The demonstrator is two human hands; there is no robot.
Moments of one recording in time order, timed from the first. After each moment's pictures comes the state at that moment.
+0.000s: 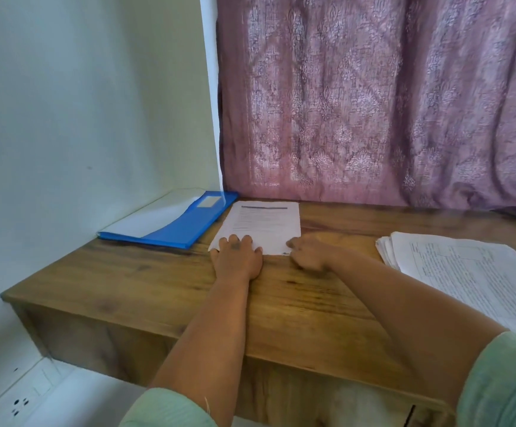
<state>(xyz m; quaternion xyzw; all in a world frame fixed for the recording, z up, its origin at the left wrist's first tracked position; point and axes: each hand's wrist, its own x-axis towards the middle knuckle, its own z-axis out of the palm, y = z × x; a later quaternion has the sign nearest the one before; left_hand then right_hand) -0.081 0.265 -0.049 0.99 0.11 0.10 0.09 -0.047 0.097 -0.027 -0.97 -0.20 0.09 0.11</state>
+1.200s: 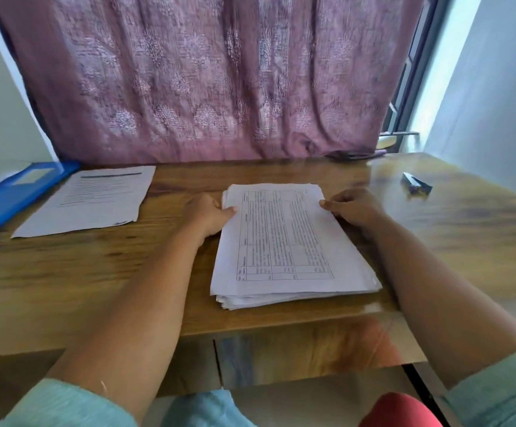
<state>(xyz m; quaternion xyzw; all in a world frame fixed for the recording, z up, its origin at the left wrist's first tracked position) -0.093 0.033 -0.028 0.91 -0.02 0.01 0.42 -0.125 -0.255 -0.040 -0.89 0.18 -0.13 0.40</state>
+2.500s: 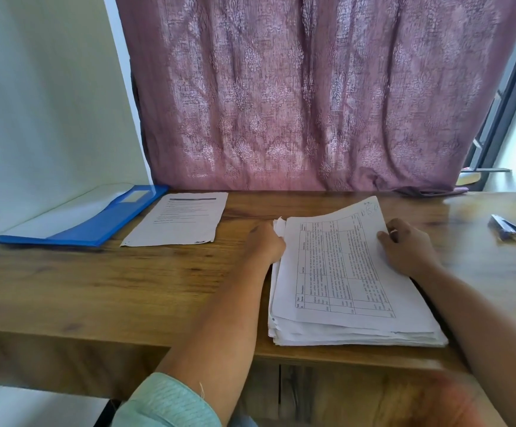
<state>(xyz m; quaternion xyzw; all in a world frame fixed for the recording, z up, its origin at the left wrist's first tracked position) -0.084 0.049 -0.039 0.93 0.02 0.05 0.36 -0.118 -0.213 -0.041 -0.92 0.08 -0.22 0.32</state>
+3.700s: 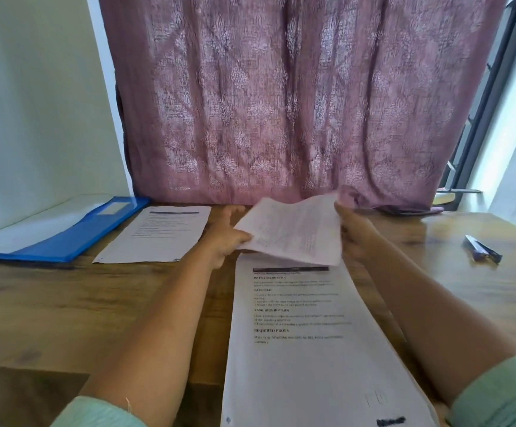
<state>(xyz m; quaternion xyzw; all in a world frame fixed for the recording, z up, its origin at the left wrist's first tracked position) -0.066 0.091 -0.002 0.80 -0.03 0.02 0.60 -0.062 -0.175 0.004 -0.57 0.10 -0.05 0.82</state>
